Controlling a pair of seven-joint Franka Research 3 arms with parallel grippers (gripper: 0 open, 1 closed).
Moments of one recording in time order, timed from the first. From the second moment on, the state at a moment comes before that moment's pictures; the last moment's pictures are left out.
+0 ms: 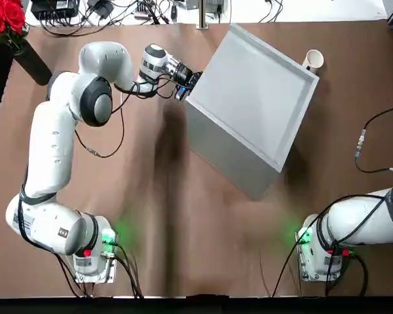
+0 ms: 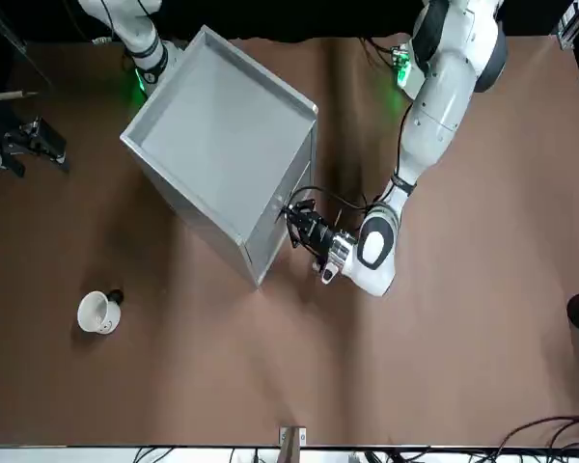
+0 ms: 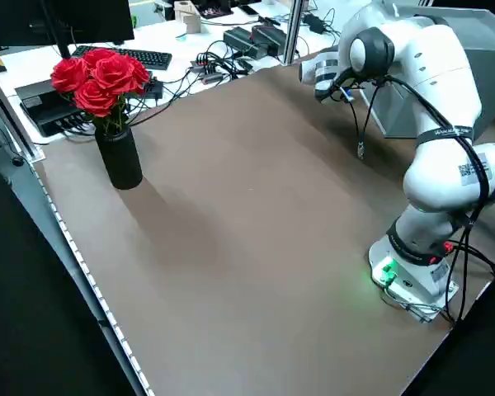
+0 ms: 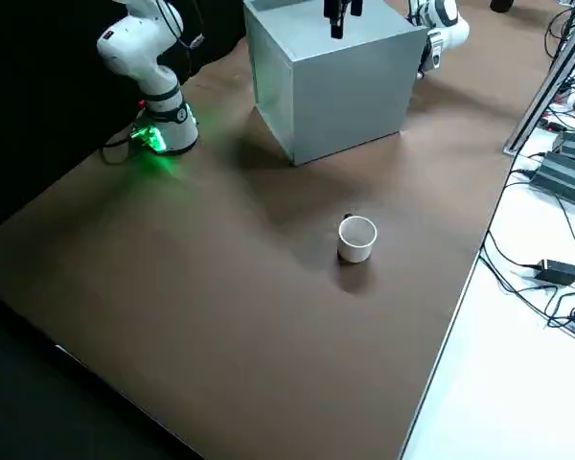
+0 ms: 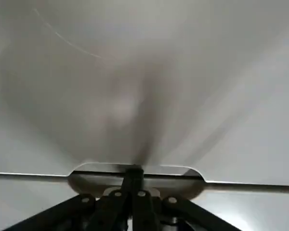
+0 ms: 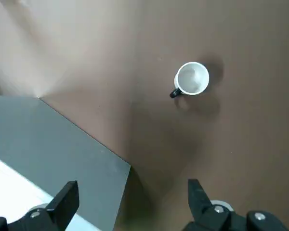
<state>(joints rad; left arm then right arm) -0.33 0.97 -0.19 -1.40 -1.36 1.62 -0.86 0.04 -0.02 0.02 -1.51 0.02 1.56 0.01</state>
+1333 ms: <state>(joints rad) -0.21 0.97 -0.15 -1.38 -1.32 1.54 -0.86 0.04 -0.02 0.02 -1.51 0.02 1.56 0.01</state>
